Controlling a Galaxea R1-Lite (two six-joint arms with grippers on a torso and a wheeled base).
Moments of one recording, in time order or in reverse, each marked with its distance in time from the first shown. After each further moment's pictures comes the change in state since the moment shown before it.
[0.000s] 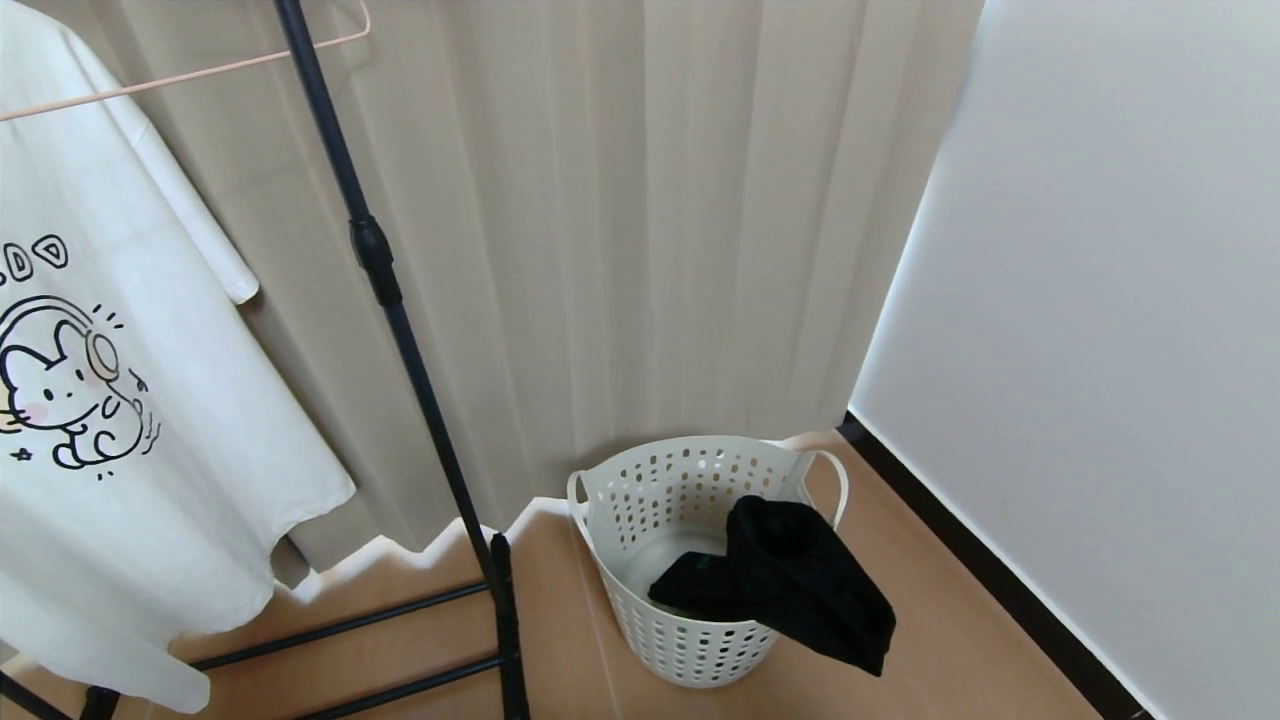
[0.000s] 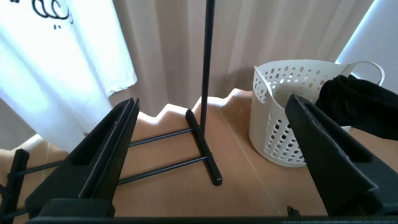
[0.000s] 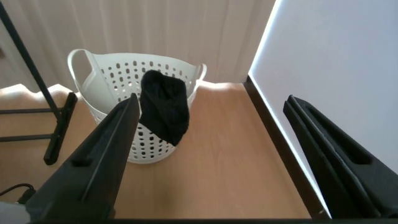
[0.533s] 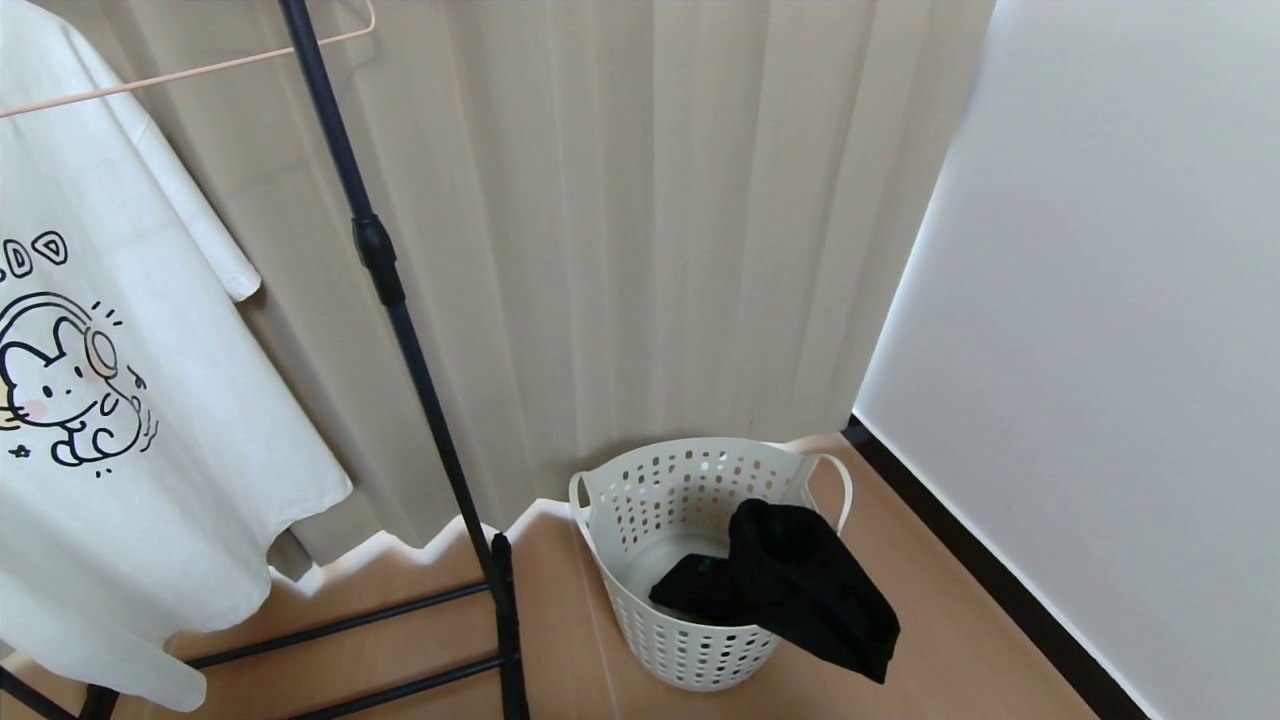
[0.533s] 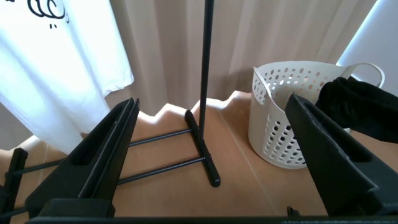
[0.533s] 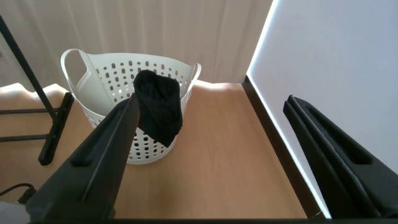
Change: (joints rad) left arm -0.001 0.000 0.001 0.000 0.000 -0.002; right arm -0.003 0.000 0.000 0.000 0.000 0.000
